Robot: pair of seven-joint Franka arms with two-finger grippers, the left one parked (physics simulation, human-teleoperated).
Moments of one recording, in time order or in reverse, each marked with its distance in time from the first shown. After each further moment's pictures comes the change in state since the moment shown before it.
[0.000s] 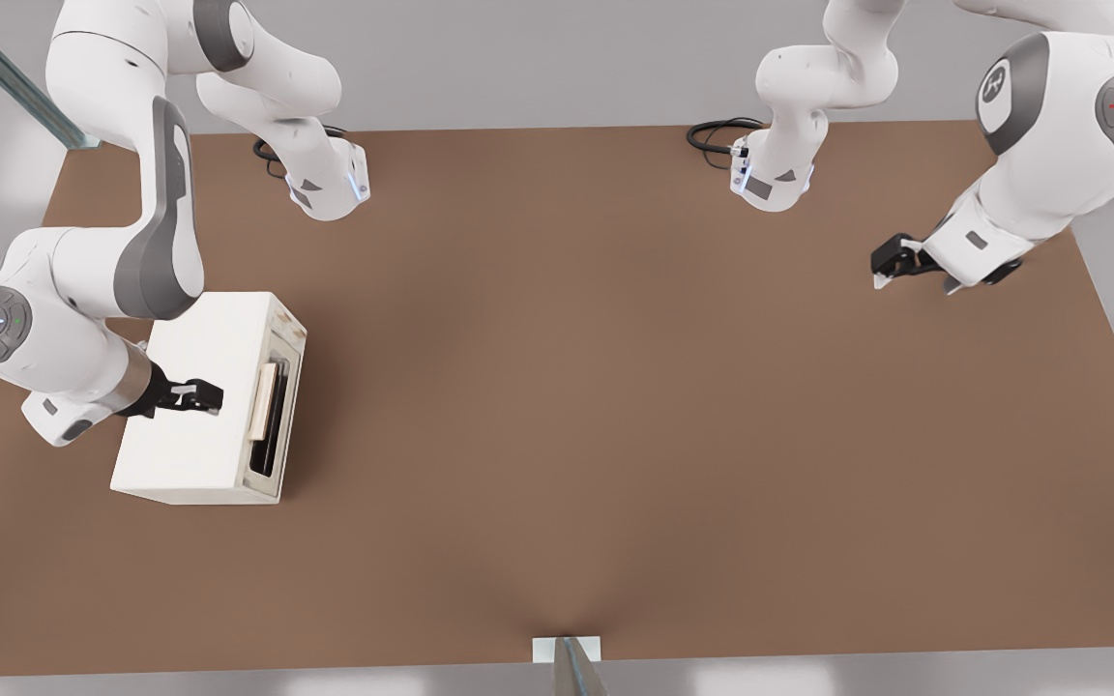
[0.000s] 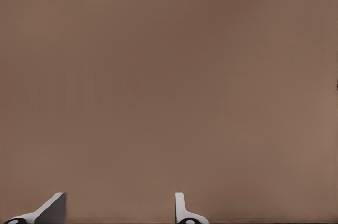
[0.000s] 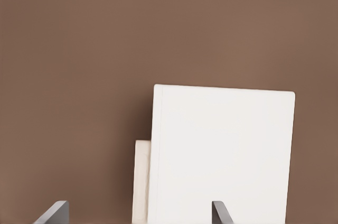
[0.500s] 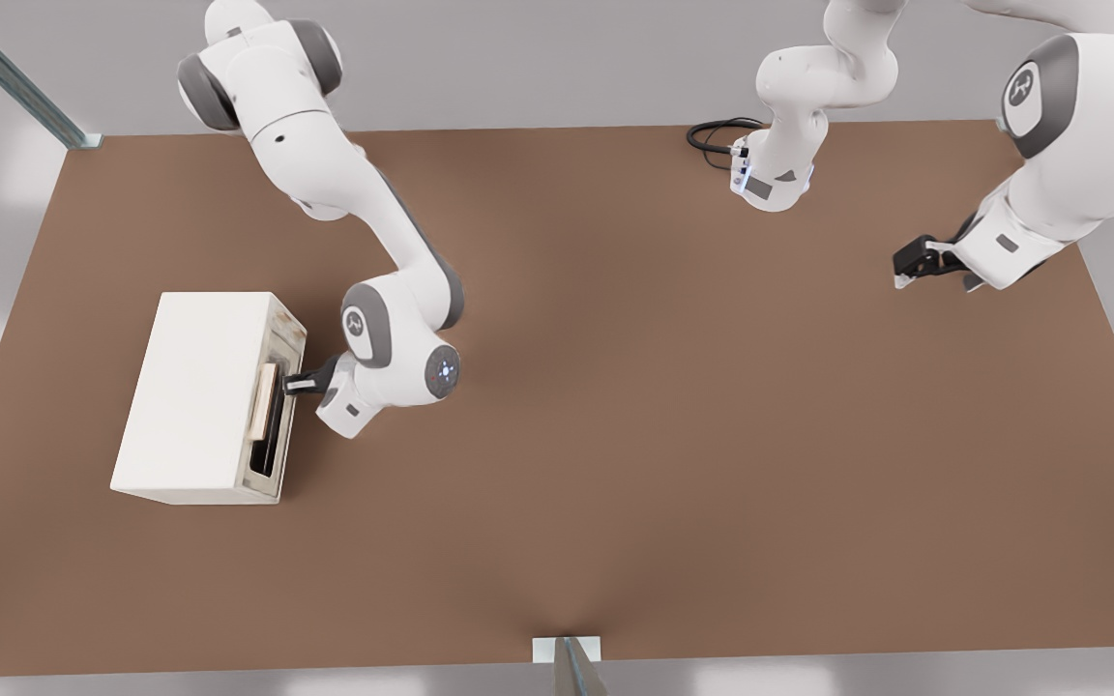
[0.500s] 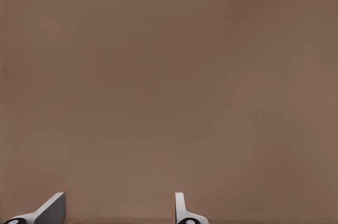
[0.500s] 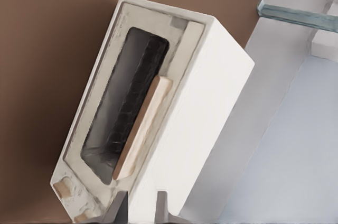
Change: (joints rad) arm 0.478 0.212 -0.010 -0.104 -0.695 -0.360 0.283
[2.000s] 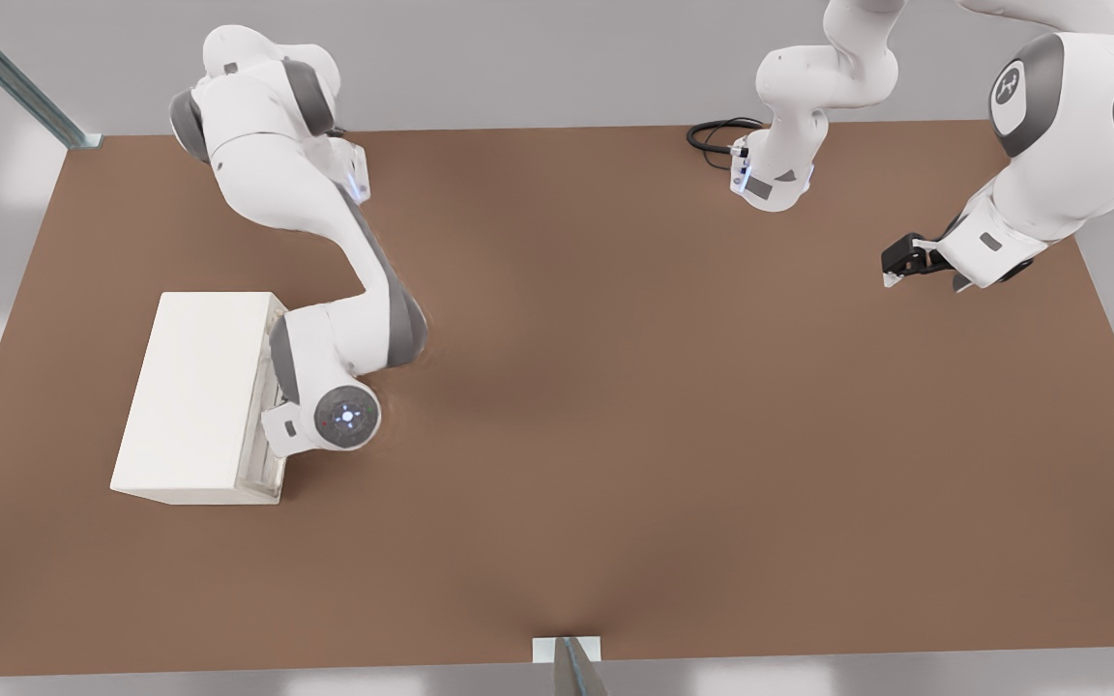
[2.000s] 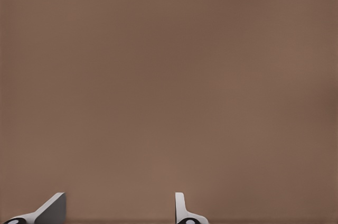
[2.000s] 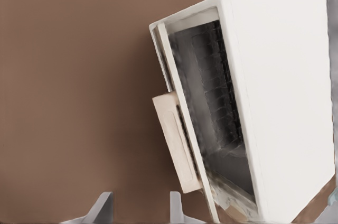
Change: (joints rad) arm -0.187 0.082 0.012 0.394 0.499 0.028 0.448
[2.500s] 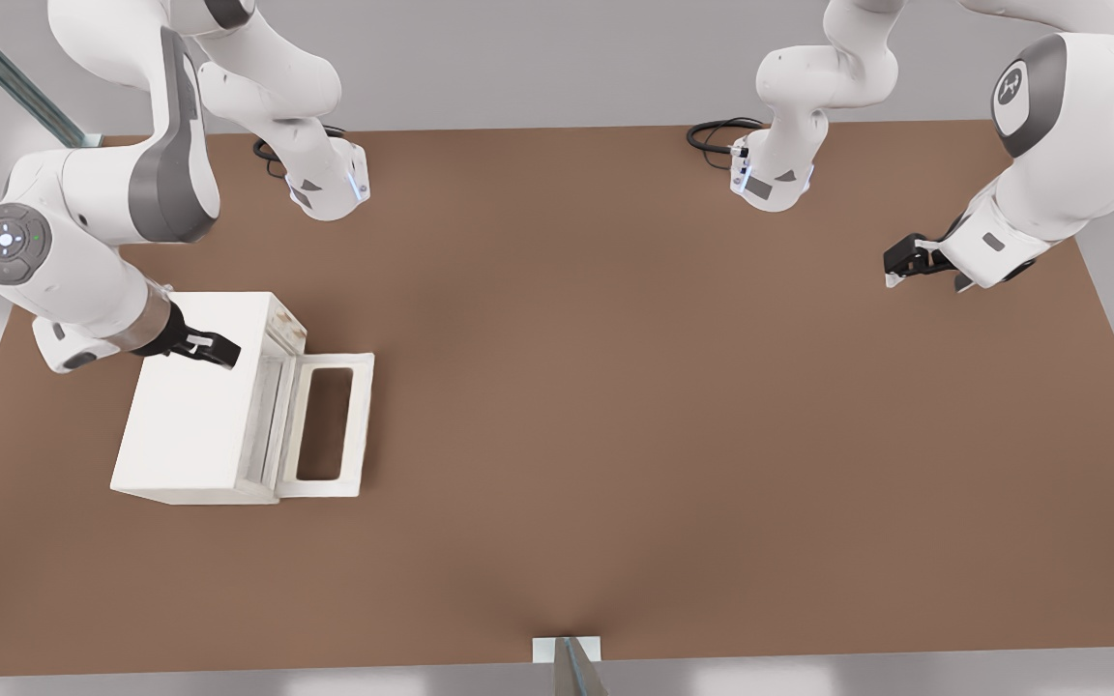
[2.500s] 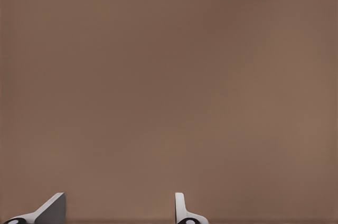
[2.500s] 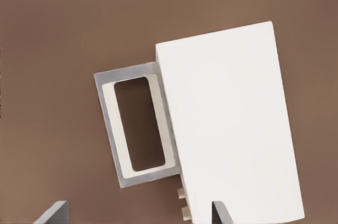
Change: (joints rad) arm -0.310 -0.449 0.107 -0.354 0.168 0.211 -0.400
